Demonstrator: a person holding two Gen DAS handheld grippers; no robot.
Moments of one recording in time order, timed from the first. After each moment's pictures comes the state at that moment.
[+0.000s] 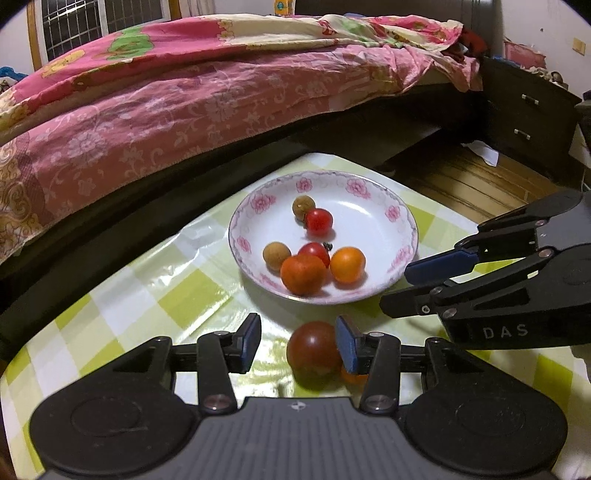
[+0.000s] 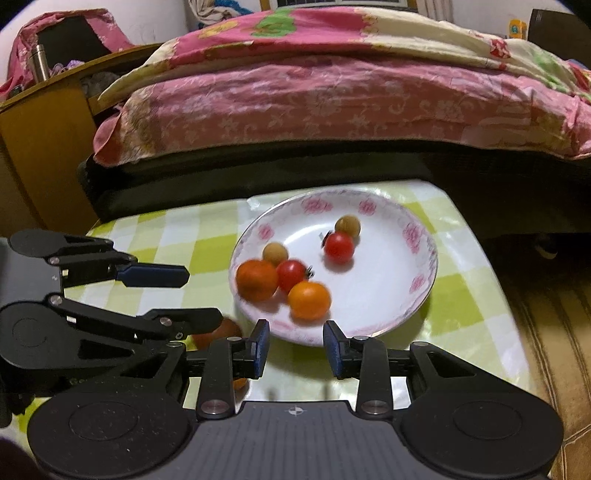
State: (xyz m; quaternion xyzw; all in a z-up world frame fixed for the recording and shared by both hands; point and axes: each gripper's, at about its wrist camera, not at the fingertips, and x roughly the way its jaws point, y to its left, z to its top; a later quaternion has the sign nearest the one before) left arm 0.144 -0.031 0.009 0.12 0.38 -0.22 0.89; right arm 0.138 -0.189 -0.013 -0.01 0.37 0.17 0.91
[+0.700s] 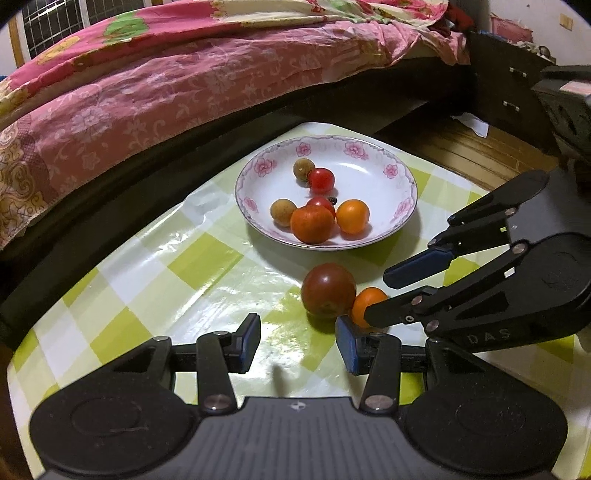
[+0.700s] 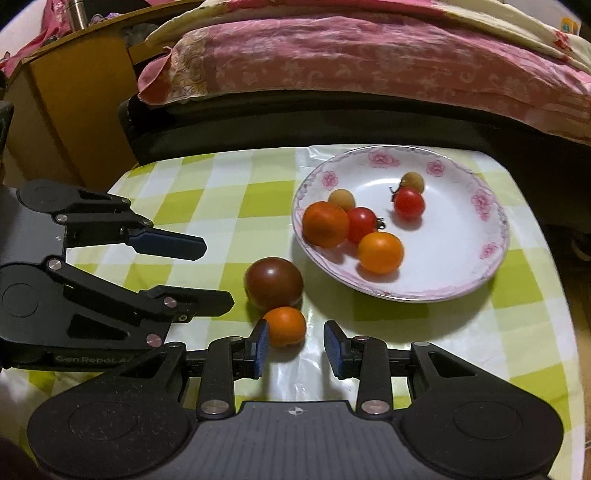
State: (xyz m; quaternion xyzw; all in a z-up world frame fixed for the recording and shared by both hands) left arm 0.130 -0.007 0.001 0.15 0.40 -0.23 0.88; right arm 0.131 -0.155 -0.032 -0.04 0.41 0.23 0.88
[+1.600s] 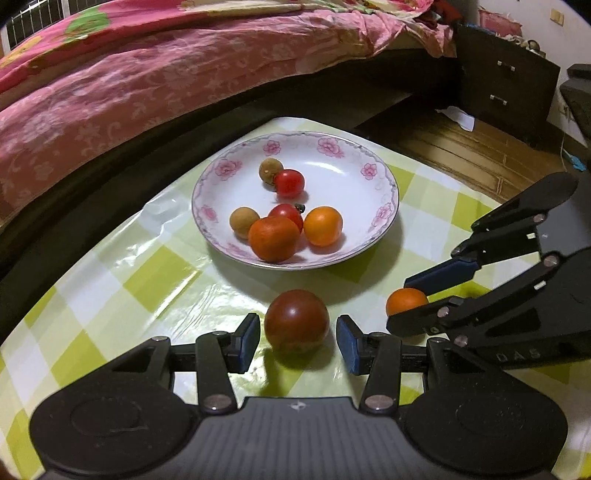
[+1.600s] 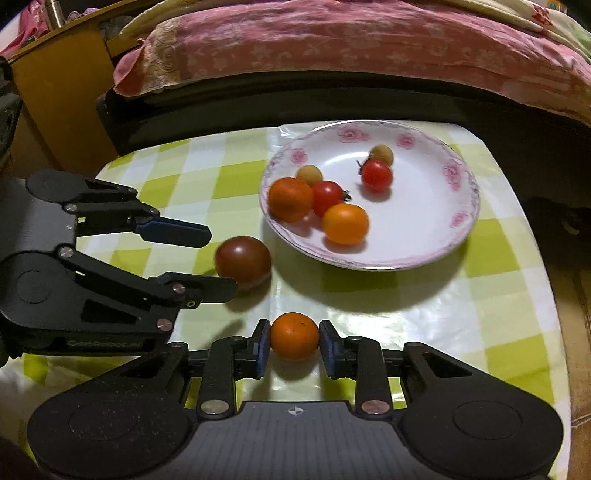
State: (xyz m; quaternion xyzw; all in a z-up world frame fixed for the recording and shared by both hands) left arm 0.151 -0.043 -0.014 0.14 0.41 -0.26 0.86; right arm 0.129 -0.179 -0.030 -0.04 0.44 0.19 0.87
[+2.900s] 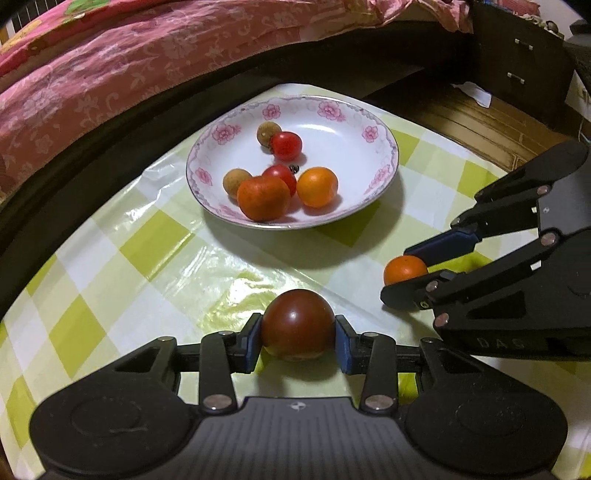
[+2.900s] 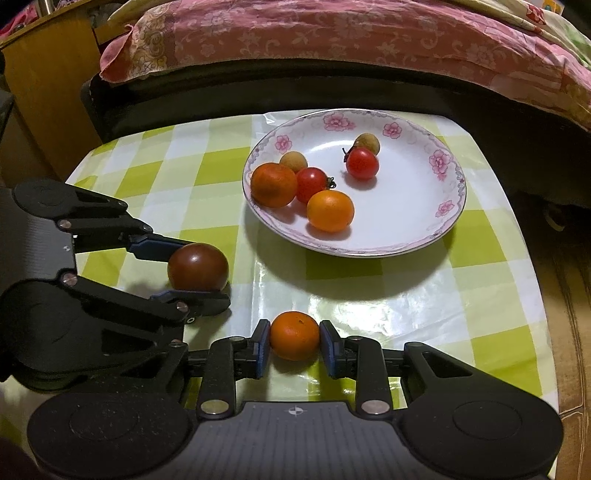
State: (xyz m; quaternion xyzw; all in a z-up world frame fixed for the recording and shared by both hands) left arm 0.136 -0.054 -0.026 0.16 0.45 -0.22 0.85; right arm 0.135 -0.174 -0.035 -0.06 0.46 0.17 0.87
